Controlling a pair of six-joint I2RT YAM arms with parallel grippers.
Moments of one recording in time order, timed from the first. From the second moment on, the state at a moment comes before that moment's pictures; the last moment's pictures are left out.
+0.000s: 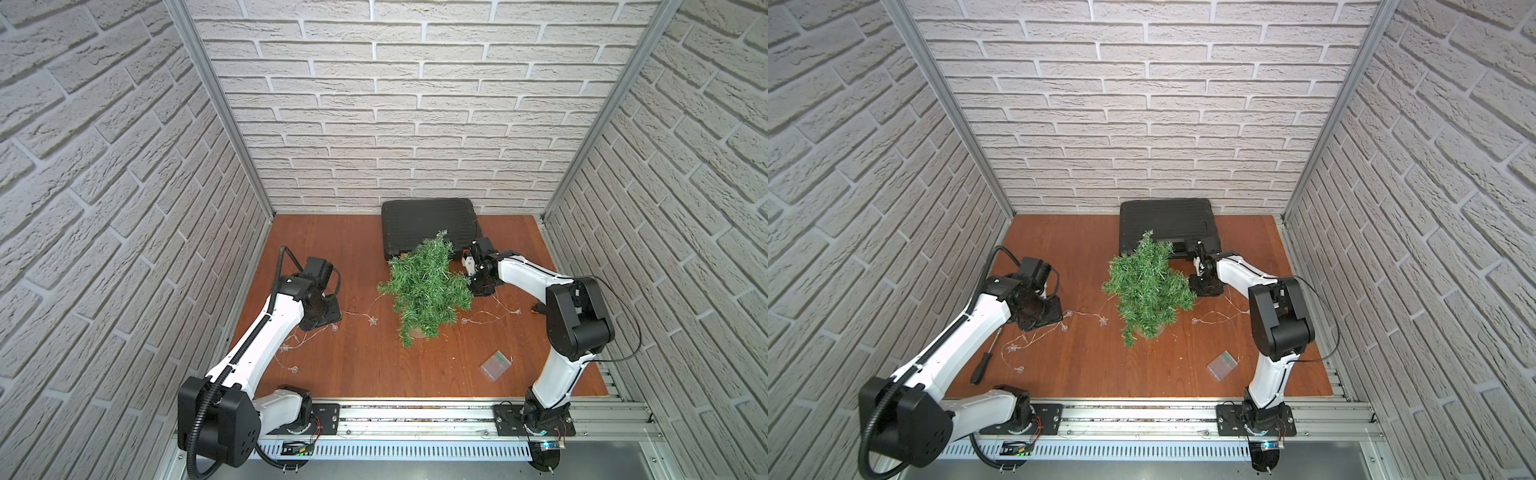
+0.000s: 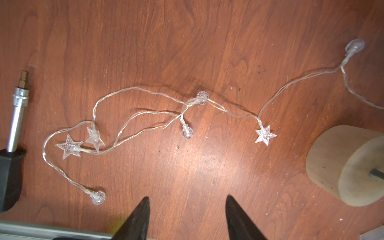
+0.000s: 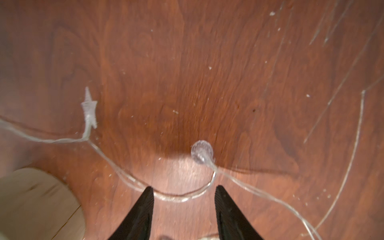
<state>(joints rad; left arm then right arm) -0.26 1.20 0.96 -1.10 0.01 -0.54 0.22 1.84 1.22 -0.72 -0.07 0.20</state>
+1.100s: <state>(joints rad) -0.26 1.18 0.90 -1.09 0.09 -0.52 0.23 1.89 1.25 -0.70 0.00 0.18</state>
